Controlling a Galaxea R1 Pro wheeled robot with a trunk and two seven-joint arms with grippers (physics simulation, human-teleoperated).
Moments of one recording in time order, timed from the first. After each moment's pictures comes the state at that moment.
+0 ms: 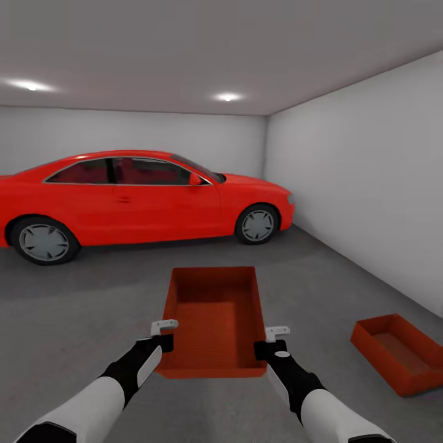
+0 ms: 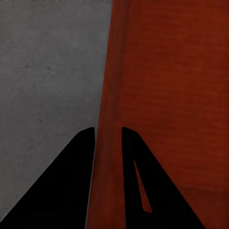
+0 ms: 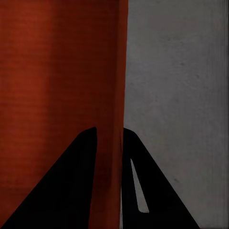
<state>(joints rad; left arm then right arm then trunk) -0.71 -0.03 -0.26 -0.41 0.37 0.27 0.25 -0.68 0.15 0.05 -0.33 0.06 0.08 -0.15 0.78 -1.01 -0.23</state>
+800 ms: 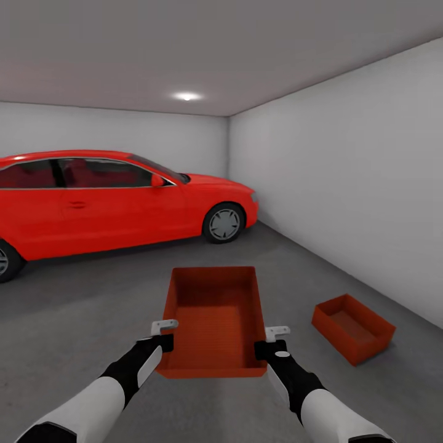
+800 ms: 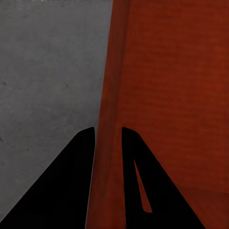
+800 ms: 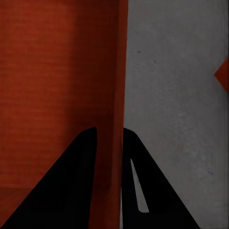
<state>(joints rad) -0.71 -0.03 -0.26 -0.41 0.38 0.27 0.25 -0.68 0.15 0.05 -0.33 0.06 0.08 -0.15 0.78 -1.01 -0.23</state>
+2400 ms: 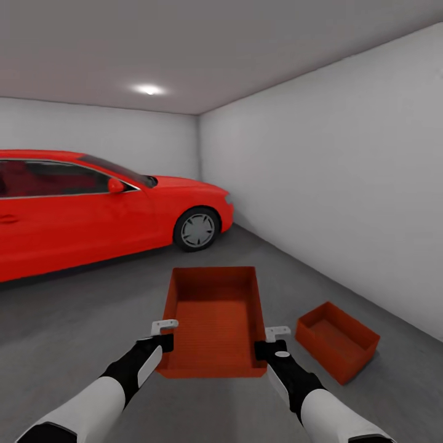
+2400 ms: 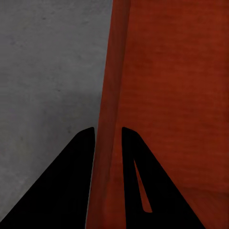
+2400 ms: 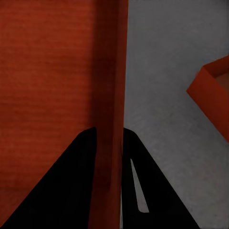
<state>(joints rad) -0.71 -0.03 -0.26 -0.41 0.37 0.27 0.25 -0.68 0.15 0.05 -0.33 0.06 0.08 -0.15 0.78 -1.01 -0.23</state>
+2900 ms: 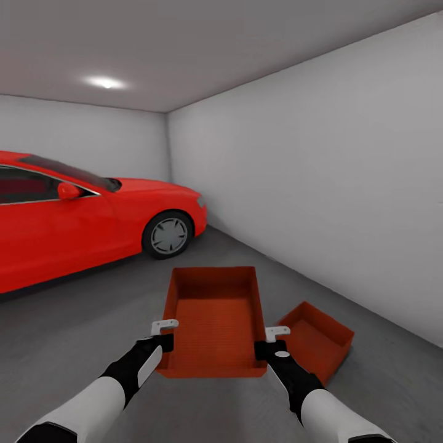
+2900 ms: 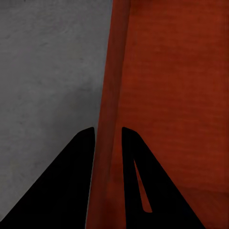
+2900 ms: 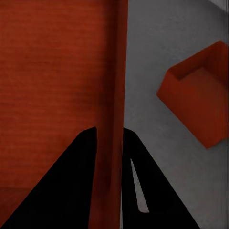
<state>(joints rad) -0.71 -0.03 -0.25 -0.41 0.37 0.27 0.25 -0.68 0.15 0.05 -0.33 0.05 0.08 -0.16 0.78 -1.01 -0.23</state>
